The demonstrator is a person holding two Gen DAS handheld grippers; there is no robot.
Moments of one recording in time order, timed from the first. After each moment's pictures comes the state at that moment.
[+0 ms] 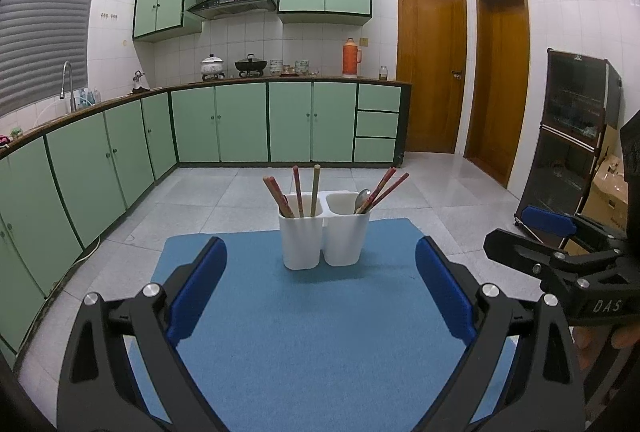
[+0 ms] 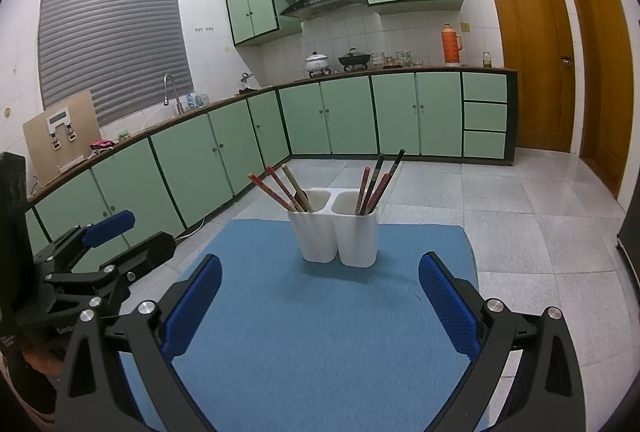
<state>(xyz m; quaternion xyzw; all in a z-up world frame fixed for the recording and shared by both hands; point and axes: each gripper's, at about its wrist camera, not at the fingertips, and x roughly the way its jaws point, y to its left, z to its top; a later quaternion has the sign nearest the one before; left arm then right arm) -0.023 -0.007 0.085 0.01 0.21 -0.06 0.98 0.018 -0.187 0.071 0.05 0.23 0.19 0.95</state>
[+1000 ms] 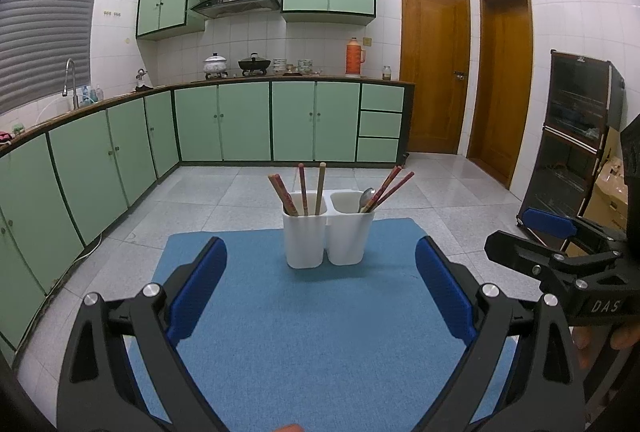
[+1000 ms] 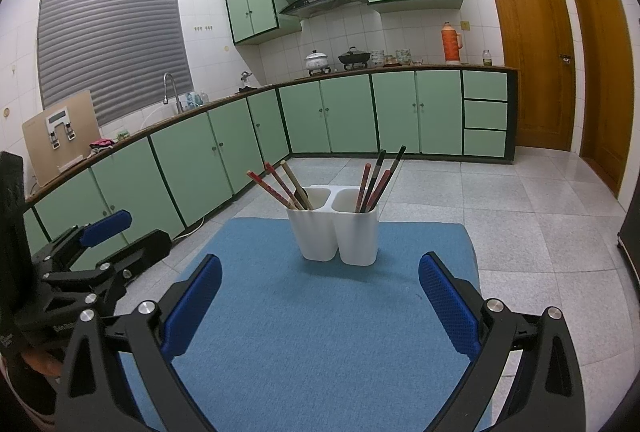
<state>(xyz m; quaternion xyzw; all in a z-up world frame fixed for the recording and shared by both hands) -0.023 -0.005 0.085 0.00 0.21 -0.06 0.98 0.019 -0.185 0.070 0.05 0.24 0.19 0.95</state>
